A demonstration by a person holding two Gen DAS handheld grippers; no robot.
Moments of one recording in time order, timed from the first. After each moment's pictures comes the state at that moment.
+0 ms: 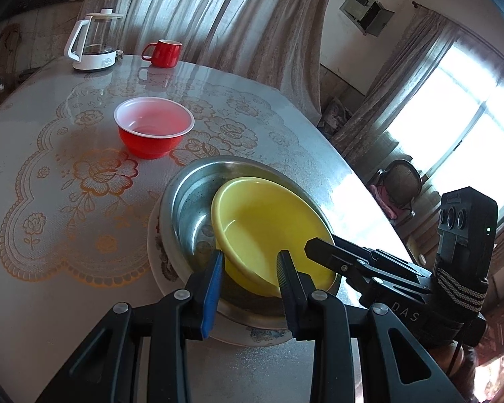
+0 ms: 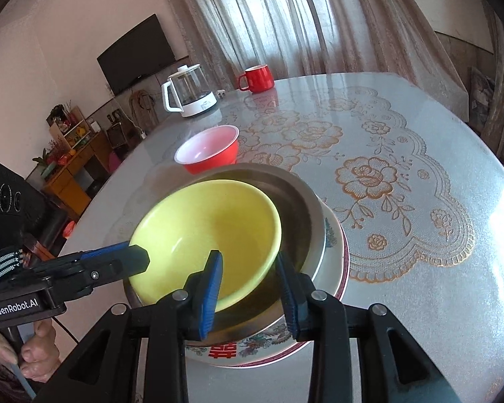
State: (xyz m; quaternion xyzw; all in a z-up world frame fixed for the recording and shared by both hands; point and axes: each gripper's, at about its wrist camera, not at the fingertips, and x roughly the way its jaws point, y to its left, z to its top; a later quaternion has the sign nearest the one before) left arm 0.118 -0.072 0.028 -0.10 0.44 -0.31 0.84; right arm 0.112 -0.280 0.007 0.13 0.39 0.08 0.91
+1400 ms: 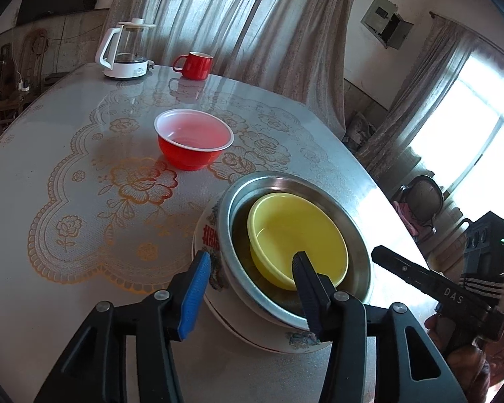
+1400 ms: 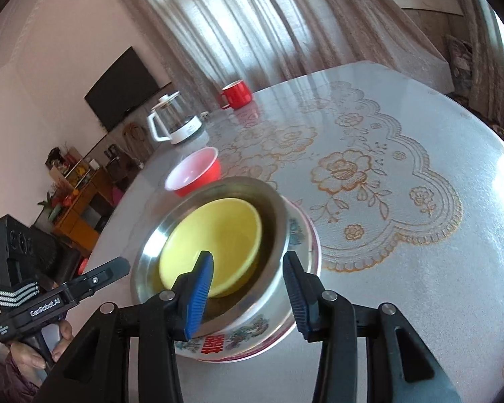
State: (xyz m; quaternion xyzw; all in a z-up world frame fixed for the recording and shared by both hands) left arm 0.125 -0.051 0.026 -0.10 0.42 -0.26 0.86; right arm 0.093 -0.320 0.007 0.23 0.37 0.05 0.90
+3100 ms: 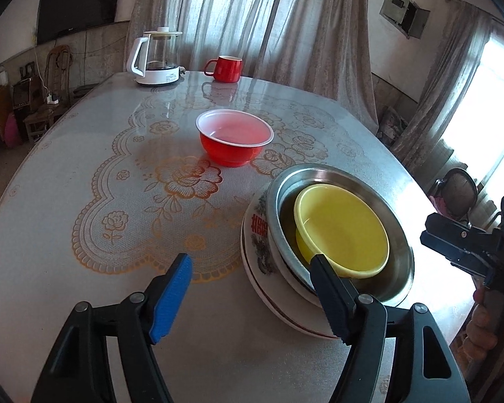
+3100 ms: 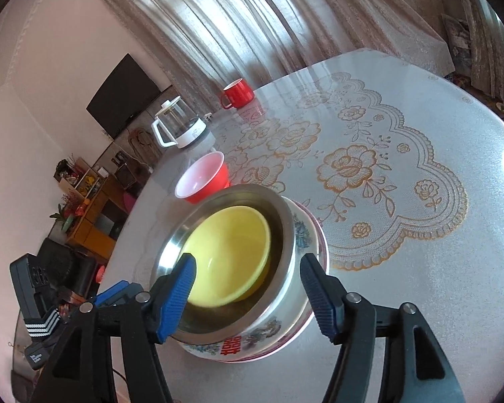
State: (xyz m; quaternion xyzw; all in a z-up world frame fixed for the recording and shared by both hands) left arm 0.111 -0.037 0.022 -0.05 0.42 -0.18 0.89; right arm 0.099 -0.326 0.018 0.27 0.37 0.08 0.88
